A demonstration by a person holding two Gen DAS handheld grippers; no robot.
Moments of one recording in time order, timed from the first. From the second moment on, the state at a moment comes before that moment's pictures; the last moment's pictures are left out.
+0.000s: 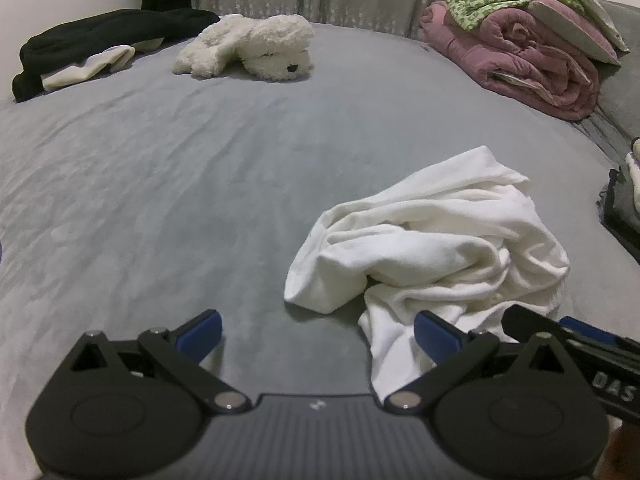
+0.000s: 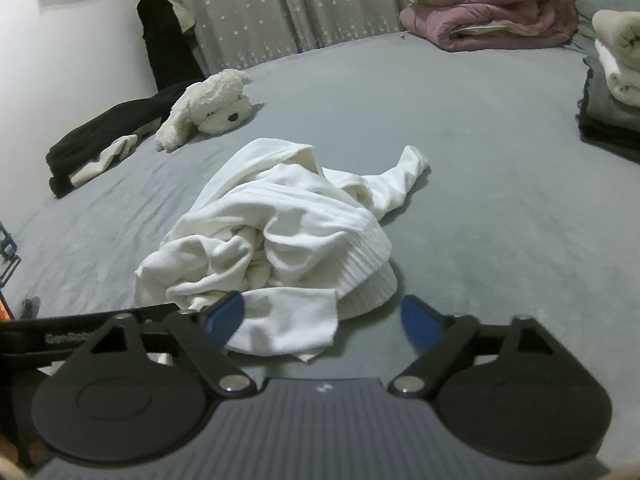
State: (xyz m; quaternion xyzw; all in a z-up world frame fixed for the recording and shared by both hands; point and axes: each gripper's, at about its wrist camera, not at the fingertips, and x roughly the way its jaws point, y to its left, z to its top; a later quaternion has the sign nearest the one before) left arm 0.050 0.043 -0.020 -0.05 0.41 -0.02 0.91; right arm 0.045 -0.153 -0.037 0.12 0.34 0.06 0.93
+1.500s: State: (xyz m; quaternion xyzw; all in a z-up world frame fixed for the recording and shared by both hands) left arm -0.021 0.016 0.012 -0.05 0.38 -0.24 0.89; right arm 0.011 -0.193 -0.014 0.13 0.31 0.03 0.94
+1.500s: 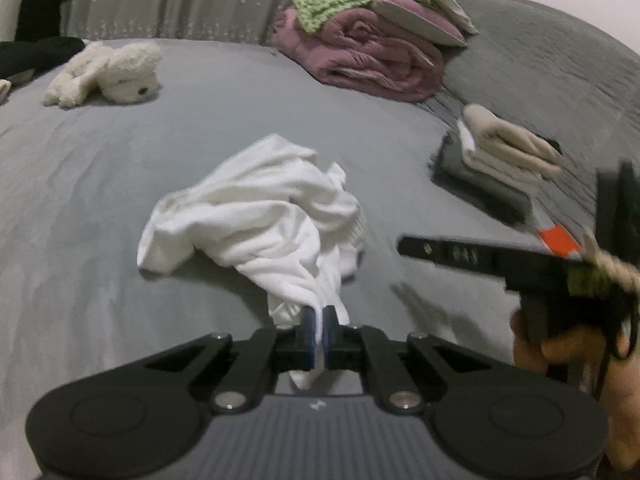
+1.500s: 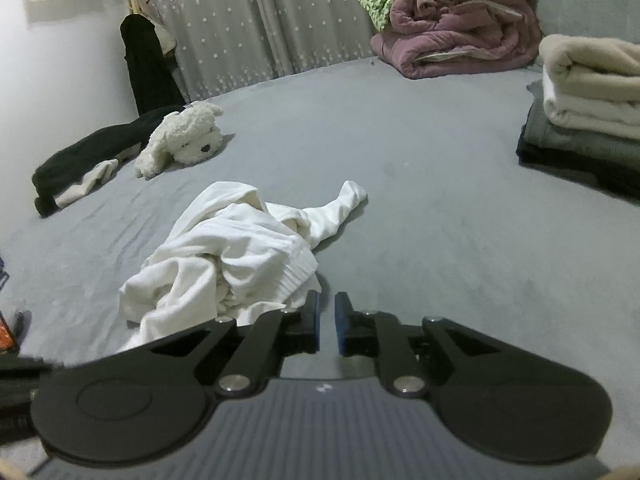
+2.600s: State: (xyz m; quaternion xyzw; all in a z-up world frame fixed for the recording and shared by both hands) left arm 0.043 0.053 -0.003 -0.05 0.38 -0.11 0.92; right arm 0.018 -0.154 -0.031 0.17 0.37 0.11 0.91
